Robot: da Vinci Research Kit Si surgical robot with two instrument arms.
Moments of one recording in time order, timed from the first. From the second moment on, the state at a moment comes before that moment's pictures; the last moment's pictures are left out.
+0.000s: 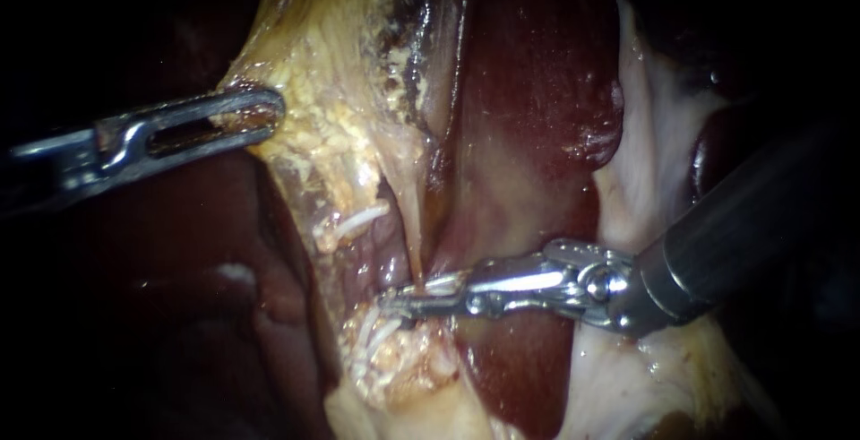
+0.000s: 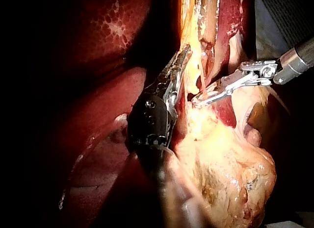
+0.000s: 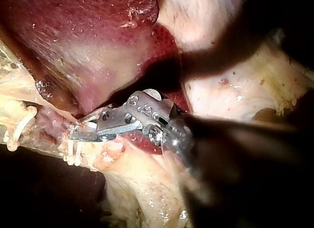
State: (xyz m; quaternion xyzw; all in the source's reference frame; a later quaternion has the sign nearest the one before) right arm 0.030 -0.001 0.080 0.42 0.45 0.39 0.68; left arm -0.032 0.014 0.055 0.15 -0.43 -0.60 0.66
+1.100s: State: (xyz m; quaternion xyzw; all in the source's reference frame) right arm 0.027 0.001 0.077 0.33 0.52 0.27 0.74; left arm -0.032 0.014 0.055 0.15 -0.43 -0.60 0.66
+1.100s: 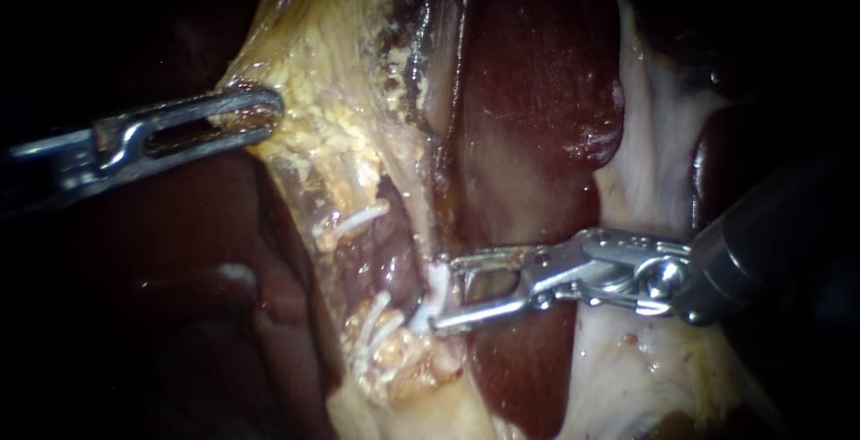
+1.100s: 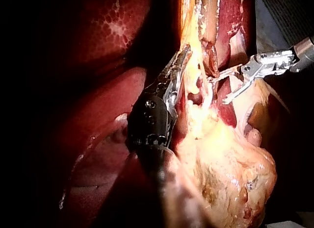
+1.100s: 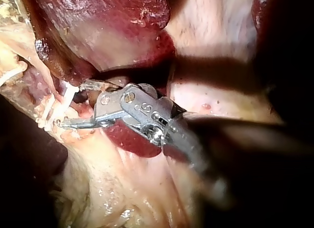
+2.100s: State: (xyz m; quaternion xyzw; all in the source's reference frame) right arm 0.034 -0.003 0.081 0.35 0.54 0.24 0.72; left arm -0.032 0.014 0.055 0.15 -0.43 -0.60 0.66
